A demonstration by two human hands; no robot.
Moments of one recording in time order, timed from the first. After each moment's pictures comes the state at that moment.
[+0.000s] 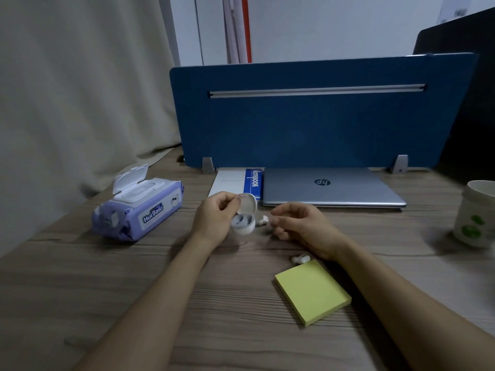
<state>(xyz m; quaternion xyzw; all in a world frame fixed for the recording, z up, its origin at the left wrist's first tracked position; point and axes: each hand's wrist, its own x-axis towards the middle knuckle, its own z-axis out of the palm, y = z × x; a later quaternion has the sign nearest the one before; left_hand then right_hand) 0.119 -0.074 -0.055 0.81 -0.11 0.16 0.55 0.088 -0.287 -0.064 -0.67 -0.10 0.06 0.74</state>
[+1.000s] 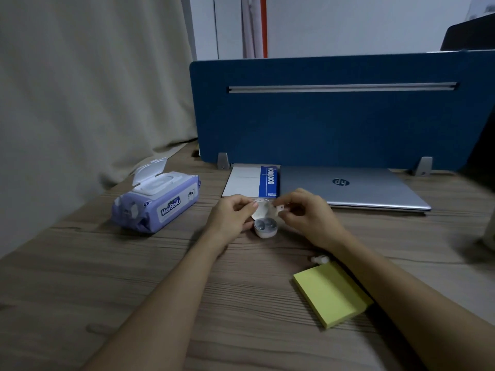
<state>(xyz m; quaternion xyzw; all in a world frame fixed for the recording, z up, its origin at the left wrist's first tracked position) 0.124 -0.067 -0.066 0.75 -0.08 0.04 0.66 0.101 -0.266 -0.056 -0.86 -0.22 -0.19 0.43</state>
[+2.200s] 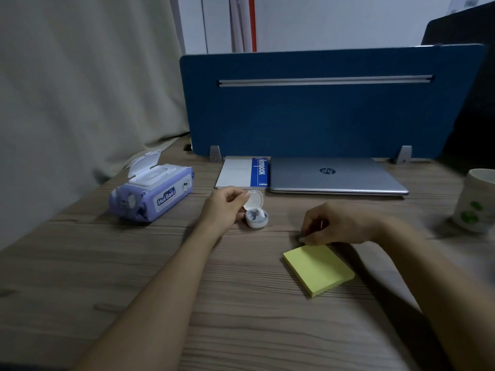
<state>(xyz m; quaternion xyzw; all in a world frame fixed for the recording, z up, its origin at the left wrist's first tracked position) 0.106 -0.067 -0.061 0.76 -0.08 0.06 0.64 0.044 -0.319 -0.023 -0.95 -0.20 0.11 0.21</state>
